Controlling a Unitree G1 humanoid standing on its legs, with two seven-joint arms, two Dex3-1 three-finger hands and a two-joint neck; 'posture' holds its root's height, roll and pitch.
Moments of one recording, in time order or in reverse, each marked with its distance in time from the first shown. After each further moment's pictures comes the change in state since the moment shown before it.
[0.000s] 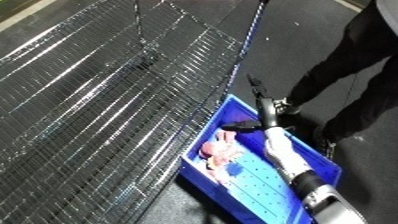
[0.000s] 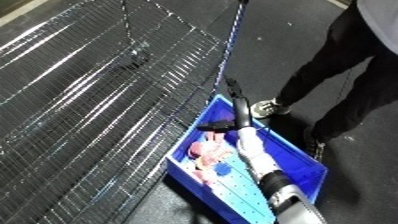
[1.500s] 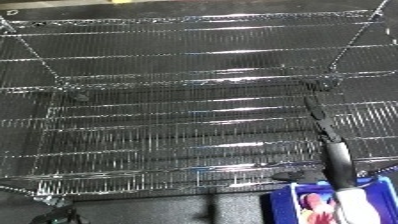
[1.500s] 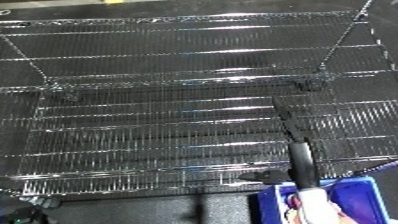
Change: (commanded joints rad) left arm -0.094 0.015 0.062 -0.057 0.062 -0.001 0.059; right arm -0.137 0.057 0.417 -0.309 -0.204 0.054 0.146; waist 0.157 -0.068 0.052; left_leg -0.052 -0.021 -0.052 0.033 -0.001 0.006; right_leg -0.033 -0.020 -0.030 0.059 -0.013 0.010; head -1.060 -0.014
